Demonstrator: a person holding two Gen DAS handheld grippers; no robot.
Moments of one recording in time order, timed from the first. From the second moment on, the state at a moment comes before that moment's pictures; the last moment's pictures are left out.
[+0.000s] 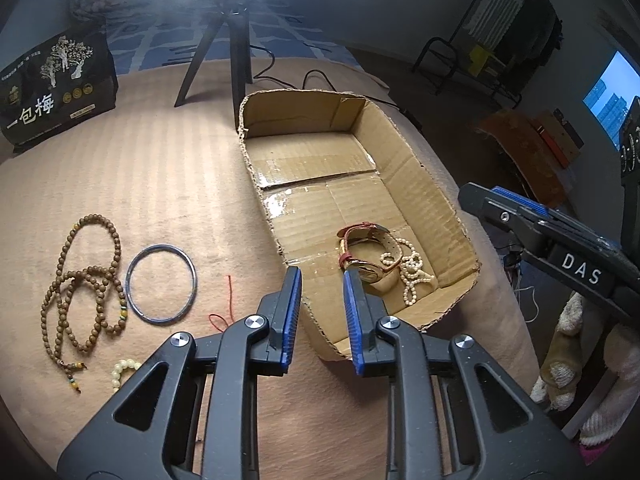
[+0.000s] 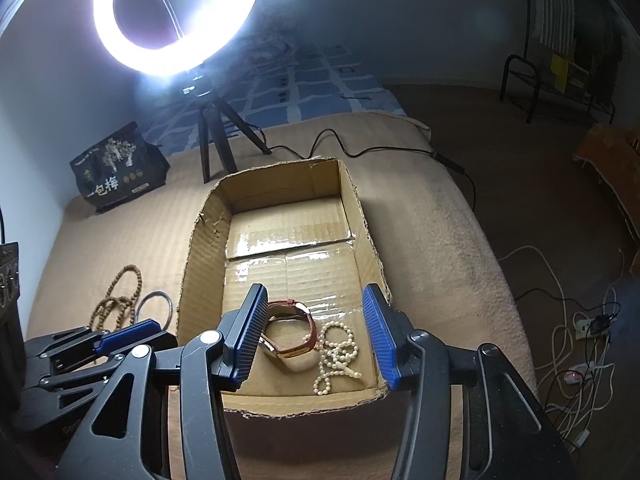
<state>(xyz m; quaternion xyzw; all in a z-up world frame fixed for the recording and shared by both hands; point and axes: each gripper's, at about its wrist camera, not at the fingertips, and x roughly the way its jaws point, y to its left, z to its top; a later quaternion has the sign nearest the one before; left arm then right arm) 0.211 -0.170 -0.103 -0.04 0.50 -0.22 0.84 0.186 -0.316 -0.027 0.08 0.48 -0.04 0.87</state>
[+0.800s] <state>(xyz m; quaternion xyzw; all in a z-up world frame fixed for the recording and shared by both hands) 0.221 -0.081 -0.093 -0.06 0.49 -0.14 0.86 0.193 -0.269 -0.010 0.07 0.45 0.00 0.89</state>
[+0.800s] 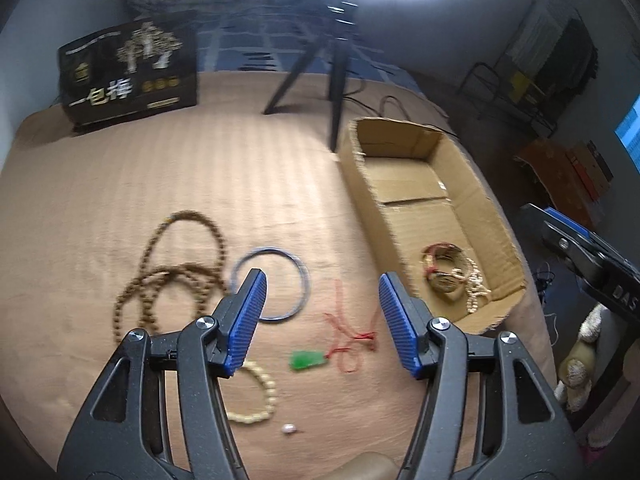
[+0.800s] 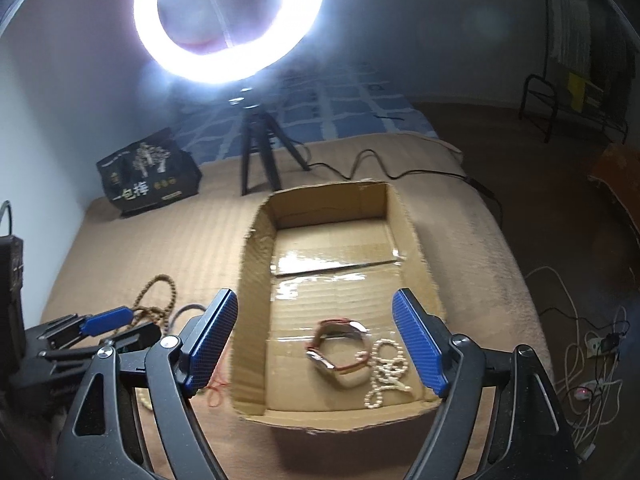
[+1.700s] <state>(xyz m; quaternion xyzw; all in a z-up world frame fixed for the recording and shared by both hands) 0.249 0.062 -0.158 -0.15 0.57 -0.04 0.80 0.222 -0.154 -0.061 0.04 0.52 0.12 0.84</state>
